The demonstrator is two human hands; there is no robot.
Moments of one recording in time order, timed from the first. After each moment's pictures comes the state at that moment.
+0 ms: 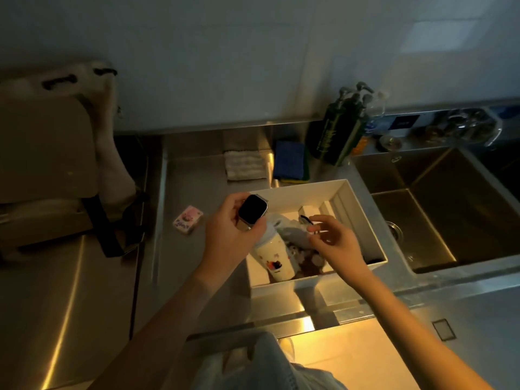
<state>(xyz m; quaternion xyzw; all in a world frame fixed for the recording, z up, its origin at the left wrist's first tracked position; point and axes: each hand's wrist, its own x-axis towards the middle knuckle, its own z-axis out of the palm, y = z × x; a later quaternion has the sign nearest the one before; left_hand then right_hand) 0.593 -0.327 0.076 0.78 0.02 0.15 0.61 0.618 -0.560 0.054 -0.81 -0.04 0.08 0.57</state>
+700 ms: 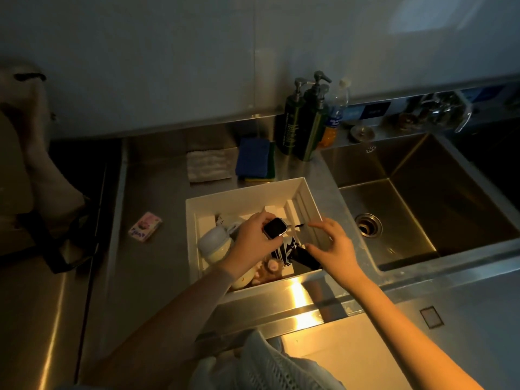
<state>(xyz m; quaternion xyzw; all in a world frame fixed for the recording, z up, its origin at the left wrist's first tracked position) 0.668 -0.457 -0.018 0.87 -0.02 -0.05 0.49 0.648 -0.667 0.016 -0.88 -0.03 0.04 0.47</state>
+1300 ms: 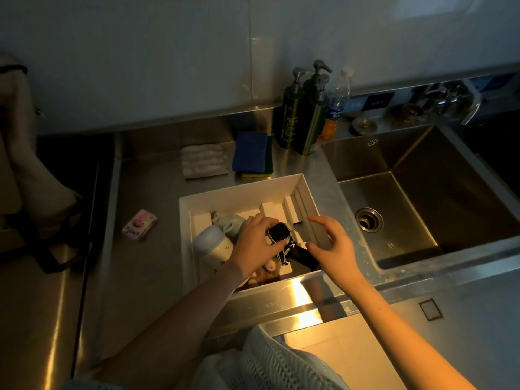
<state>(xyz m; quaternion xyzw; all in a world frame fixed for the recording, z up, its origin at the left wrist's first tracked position) 0.673 -0.468 -0.049 0.93 -0.06 -0.02 0.37 0.654 -0.669 -0.005 -0.87 -0.01 0.01 0.50</state>
